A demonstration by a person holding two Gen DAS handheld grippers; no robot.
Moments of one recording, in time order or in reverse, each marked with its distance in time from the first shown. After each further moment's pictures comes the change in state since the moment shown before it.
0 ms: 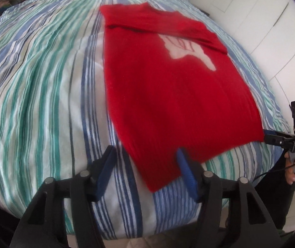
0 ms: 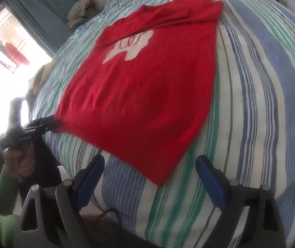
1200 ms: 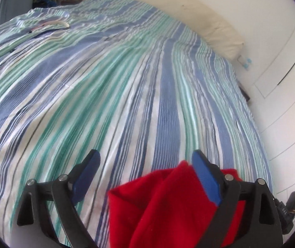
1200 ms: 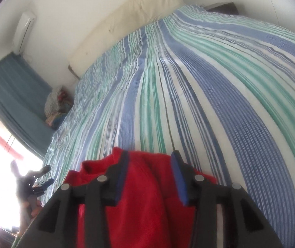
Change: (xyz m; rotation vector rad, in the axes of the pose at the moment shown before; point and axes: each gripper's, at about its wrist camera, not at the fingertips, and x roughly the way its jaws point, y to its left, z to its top) left arm 0.068 0.102 0.348 -0.352 -0.324 0.055; right arm 0.035 -0.126 0.346 0.271 -0.490 -0.001
